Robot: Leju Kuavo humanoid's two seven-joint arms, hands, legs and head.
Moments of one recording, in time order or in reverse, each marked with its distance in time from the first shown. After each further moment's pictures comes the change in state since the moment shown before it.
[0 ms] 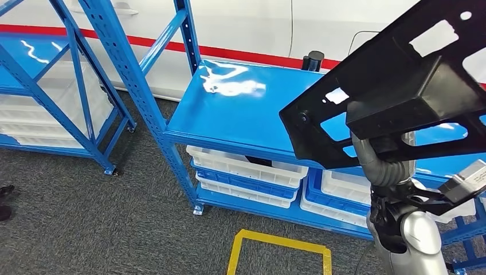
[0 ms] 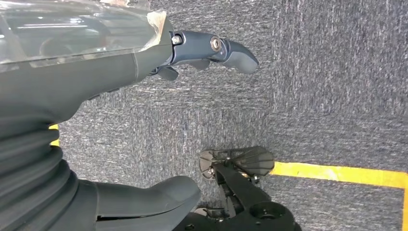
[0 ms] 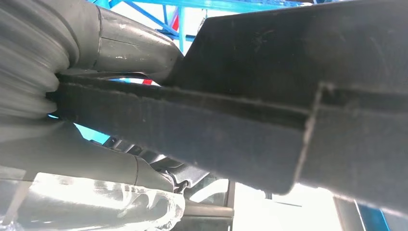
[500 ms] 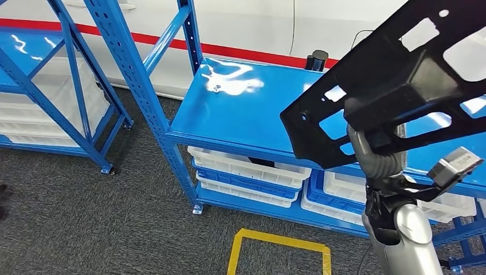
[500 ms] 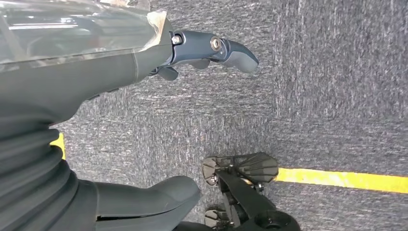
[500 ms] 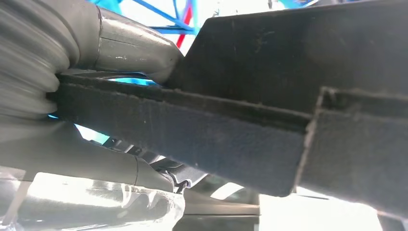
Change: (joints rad) left arm -0.001 0.011 -0.014 -0.004 -0.012 0.002 0.009; right arm -0.019 0.009 -0.007 0.088 -0.030 -0.013 -0.007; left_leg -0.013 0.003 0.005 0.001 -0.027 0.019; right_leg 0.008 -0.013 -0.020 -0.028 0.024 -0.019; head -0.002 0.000
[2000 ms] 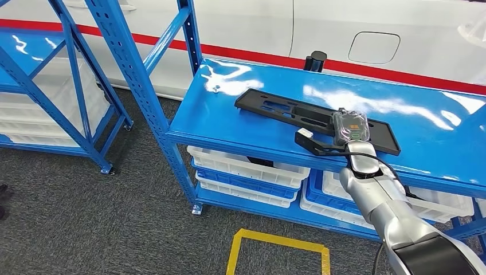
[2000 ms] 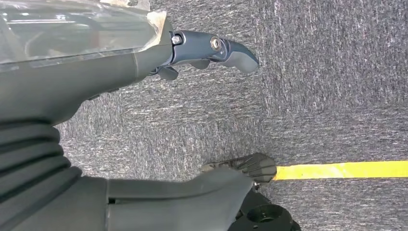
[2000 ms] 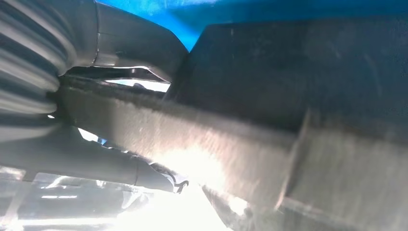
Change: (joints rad) left arm -0.045 0.000 -0.035 -0.011 -0.103 0.015 0.056; right arm -0.561 0.035 0.314 1.252 1.506 -0.431 0.471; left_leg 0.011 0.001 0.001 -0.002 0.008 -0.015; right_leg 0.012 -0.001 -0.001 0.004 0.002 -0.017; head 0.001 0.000
